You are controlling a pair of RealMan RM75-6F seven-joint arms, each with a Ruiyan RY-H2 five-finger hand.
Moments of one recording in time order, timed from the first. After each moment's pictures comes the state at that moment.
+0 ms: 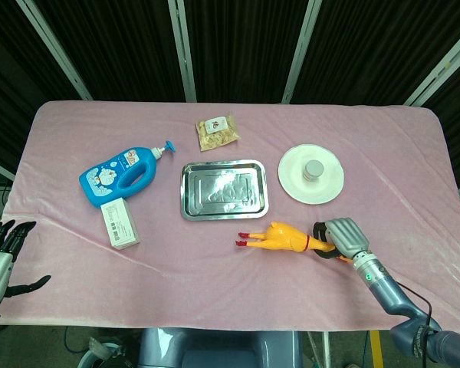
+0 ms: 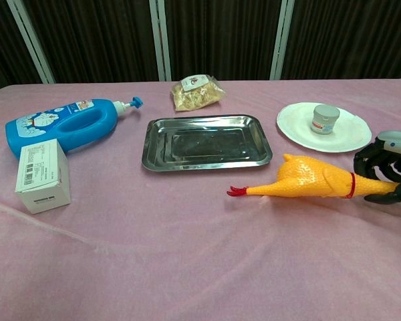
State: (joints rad) left arm -0.09 -1.09 0.00 -1.62 1.57 1.47 0.03; right arm 0.53 -1.41 0.06 -1.27 -1.47 0.91 0.26
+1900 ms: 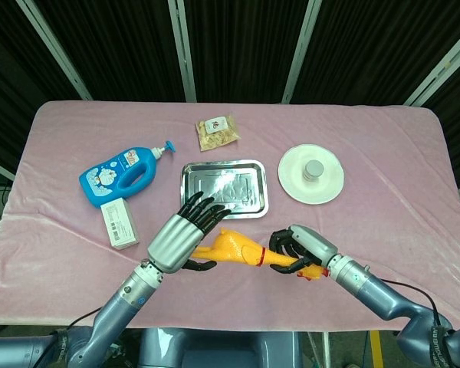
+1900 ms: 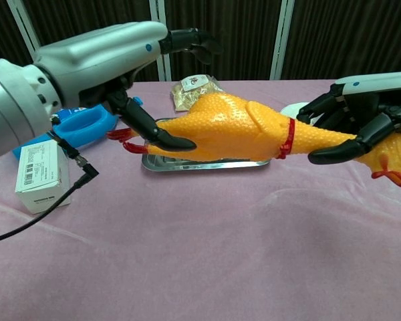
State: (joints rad) left arm -0.63 -1.59 -0.25 -1.91 1.39 1.08 0.63; right arm 0.71 -1.09 0.07 -1.81 -1.50 0.79 0.79
